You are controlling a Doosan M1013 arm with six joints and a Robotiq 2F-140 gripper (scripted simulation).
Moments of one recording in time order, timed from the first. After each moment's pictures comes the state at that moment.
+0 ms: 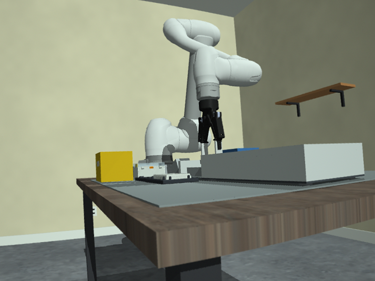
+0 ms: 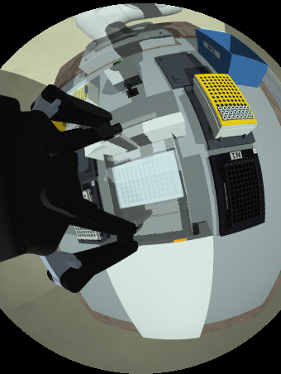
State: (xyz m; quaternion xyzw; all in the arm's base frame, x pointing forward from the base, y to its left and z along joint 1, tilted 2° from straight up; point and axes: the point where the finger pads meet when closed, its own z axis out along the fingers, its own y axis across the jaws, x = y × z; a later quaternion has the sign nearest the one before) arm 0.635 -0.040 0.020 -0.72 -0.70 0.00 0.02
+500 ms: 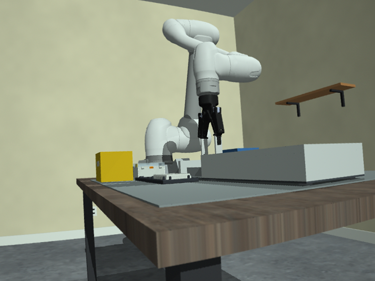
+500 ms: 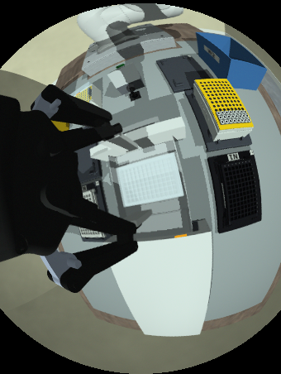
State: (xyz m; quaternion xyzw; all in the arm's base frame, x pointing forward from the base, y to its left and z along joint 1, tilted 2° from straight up) arm 0.635 -0.041 0.038 -0.72 -0.70 0.00 0.02
